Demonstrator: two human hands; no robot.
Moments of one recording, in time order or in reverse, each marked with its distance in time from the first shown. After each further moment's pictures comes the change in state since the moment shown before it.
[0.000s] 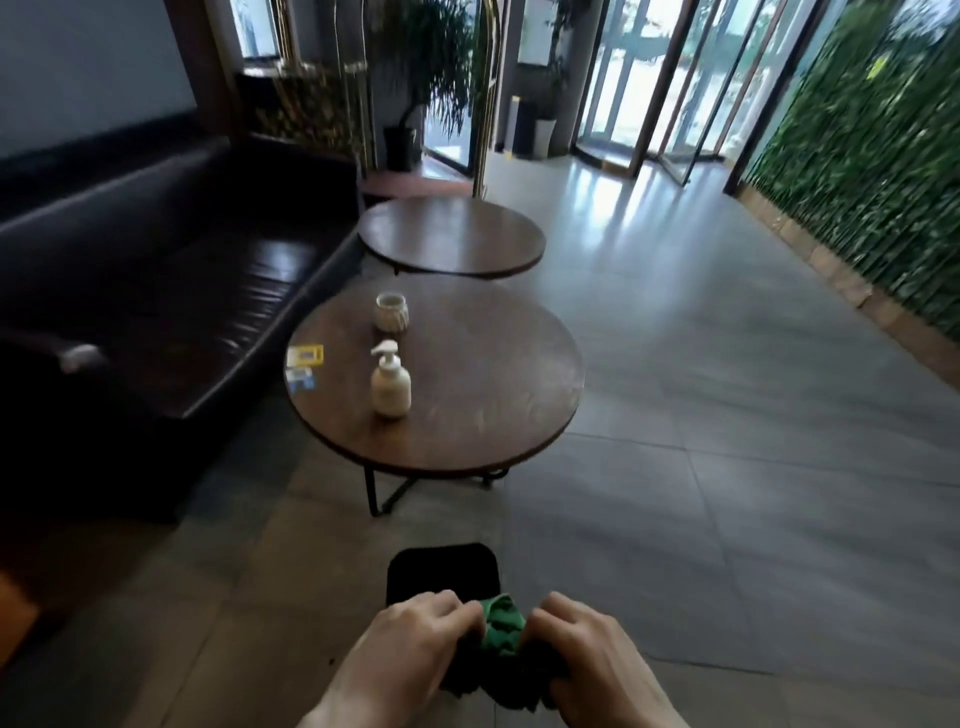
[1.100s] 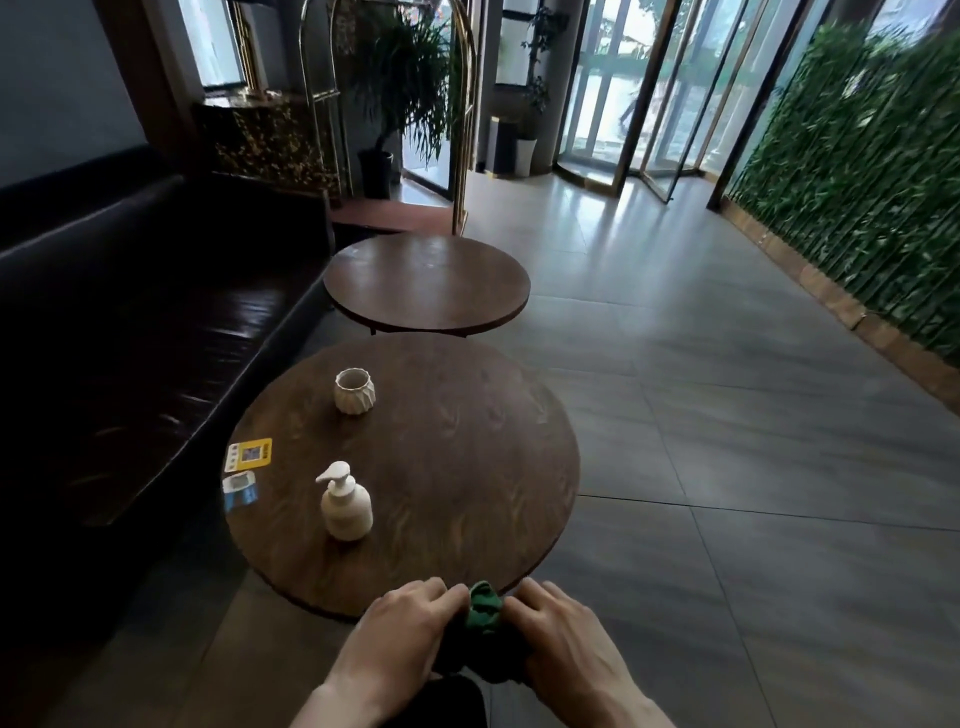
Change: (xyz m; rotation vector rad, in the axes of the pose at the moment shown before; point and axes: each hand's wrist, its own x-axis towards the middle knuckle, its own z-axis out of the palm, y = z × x) left_hand 0.244 -0.088 -0.087 0.060 0.021 -0.032; right_hand 0.232 0.115 -0.078 -0.209 0.014 0.003
